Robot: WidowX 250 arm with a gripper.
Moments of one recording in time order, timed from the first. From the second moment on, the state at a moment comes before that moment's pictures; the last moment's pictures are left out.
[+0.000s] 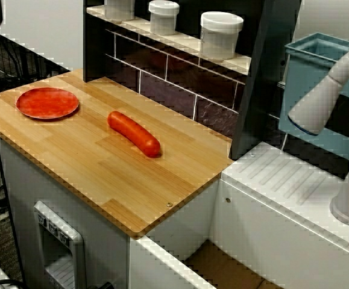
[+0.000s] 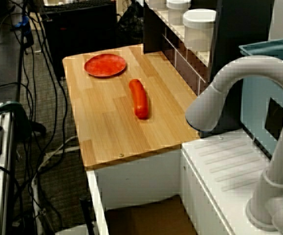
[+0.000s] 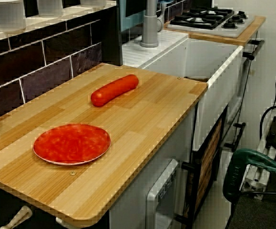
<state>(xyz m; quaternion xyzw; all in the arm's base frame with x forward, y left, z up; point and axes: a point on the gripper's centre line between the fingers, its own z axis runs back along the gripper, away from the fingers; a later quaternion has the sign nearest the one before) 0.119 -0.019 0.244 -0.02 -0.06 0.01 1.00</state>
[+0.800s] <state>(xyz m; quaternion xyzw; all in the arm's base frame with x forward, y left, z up) 0.188 0.005 0.205 0.06 -0.04 -0.16 0.98</state>
